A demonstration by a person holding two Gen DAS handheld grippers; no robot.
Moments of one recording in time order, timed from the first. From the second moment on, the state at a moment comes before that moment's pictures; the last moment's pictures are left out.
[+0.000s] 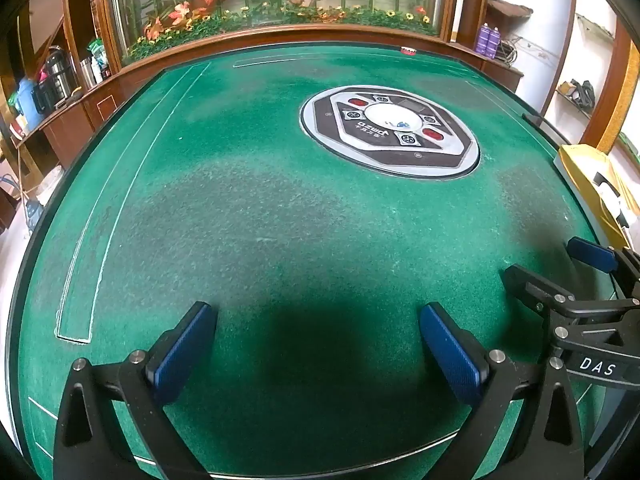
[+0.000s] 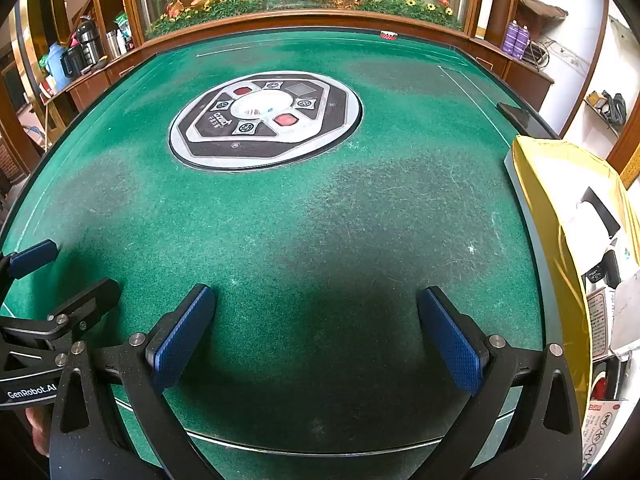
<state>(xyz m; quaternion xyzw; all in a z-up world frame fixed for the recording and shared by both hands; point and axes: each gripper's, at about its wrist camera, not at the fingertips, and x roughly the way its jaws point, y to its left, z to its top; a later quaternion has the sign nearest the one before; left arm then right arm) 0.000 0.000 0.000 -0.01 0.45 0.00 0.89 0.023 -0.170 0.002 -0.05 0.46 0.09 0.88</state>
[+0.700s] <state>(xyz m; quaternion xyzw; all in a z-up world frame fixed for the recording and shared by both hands) 0.000 0.000 0.000 -0.01 0.45 0.00 0.89 0.023 -0.171 0.002 -0.05 0.46 0.09 0.88</state>
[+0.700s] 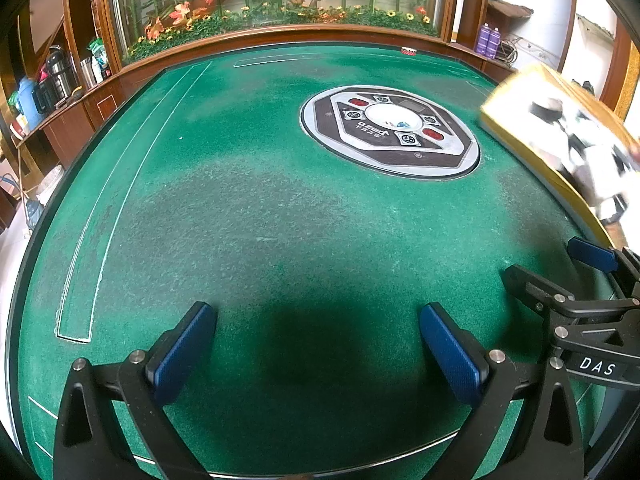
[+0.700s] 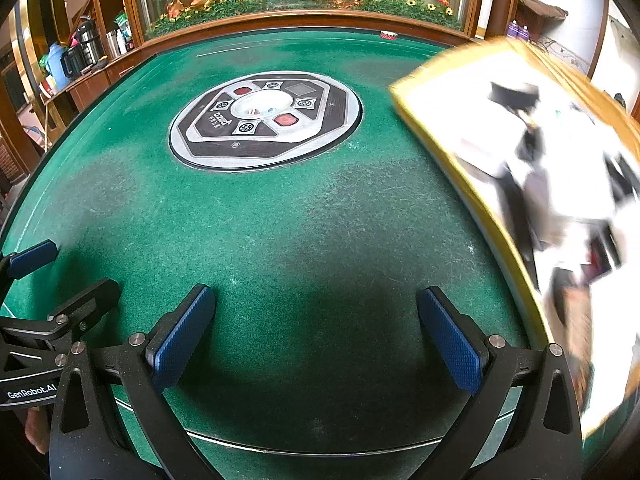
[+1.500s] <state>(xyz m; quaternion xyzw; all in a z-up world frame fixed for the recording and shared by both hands) 0.002 0.001 0.000 -0.01 0.45 0.00 0.89 0.022 -0.172 0.003 -0.05 0.46 0.09 0.88</state>
